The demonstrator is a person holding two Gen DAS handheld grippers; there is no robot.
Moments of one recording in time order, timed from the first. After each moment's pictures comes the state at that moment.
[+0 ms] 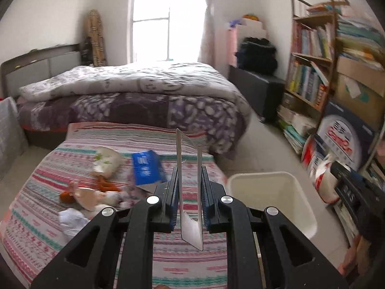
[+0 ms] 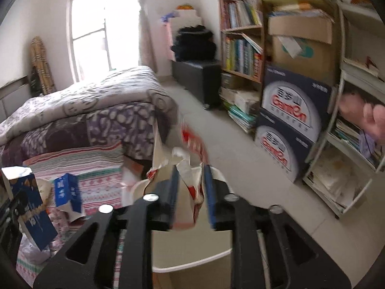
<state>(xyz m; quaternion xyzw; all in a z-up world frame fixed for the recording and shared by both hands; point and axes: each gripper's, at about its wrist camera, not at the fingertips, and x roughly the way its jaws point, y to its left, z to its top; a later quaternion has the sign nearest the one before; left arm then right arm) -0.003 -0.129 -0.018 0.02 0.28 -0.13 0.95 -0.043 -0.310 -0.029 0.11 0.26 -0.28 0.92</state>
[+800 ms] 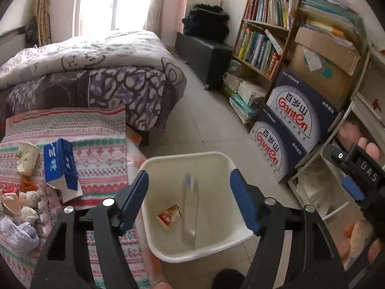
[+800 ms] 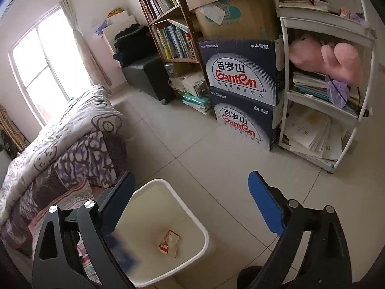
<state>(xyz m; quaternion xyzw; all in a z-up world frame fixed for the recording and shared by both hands) 0.025 -0.243 -0.024 0.02 0.37 -0.27 0.89 -0.088 -0.426 -0.018 0.27 0.24 -0.36 0.86</state>
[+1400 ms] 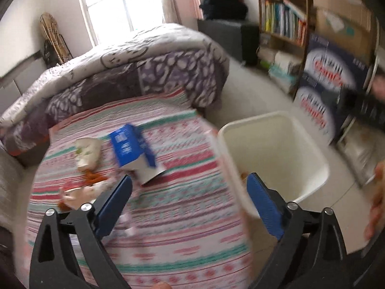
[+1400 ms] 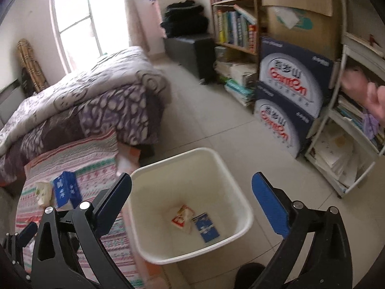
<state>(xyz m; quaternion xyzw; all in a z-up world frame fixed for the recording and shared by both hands) 0.022 -0.148 -0.052 0.16 0.39 -0.17 0.89 -0.020 -0.330 -0.029 0.16 0.32 -0.26 0.89</state>
